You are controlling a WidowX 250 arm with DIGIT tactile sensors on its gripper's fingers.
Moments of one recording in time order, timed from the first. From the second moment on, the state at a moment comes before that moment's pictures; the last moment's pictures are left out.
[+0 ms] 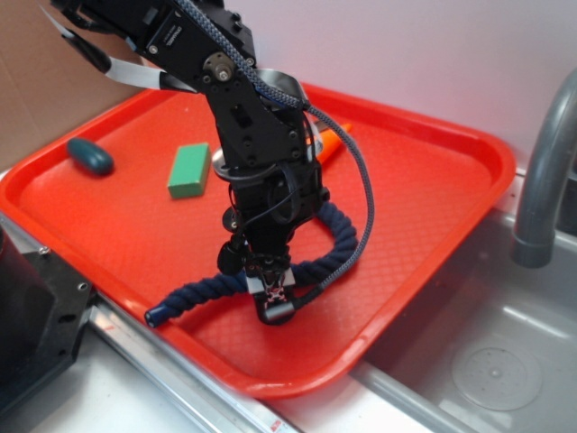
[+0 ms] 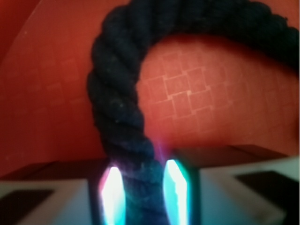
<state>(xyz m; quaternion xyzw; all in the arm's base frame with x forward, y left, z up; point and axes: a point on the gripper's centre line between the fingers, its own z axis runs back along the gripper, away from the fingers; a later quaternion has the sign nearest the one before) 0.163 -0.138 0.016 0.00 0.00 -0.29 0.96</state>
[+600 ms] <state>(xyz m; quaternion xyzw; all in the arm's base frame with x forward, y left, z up) 0.146 -0.027 0.116 -0.04 -0.06 -0.09 0.99</state>
